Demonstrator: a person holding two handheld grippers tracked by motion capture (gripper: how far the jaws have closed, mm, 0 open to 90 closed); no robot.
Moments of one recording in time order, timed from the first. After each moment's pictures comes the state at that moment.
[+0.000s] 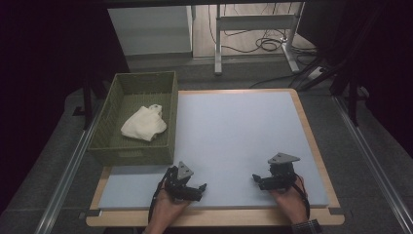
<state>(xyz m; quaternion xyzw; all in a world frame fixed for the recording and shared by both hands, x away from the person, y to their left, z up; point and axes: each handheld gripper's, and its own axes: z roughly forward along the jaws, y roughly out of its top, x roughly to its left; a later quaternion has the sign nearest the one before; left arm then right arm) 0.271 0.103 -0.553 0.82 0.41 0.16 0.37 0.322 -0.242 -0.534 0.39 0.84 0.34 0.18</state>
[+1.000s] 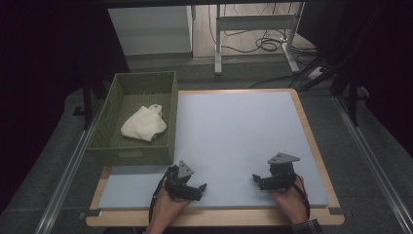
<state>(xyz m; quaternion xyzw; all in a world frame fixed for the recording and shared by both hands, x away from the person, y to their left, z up) 0.274 0.102 -0.551 0.82 0.41 0.15 0.36 0.321 -0.242 -0.534 0.39 0.84 0.34 0.19</state>
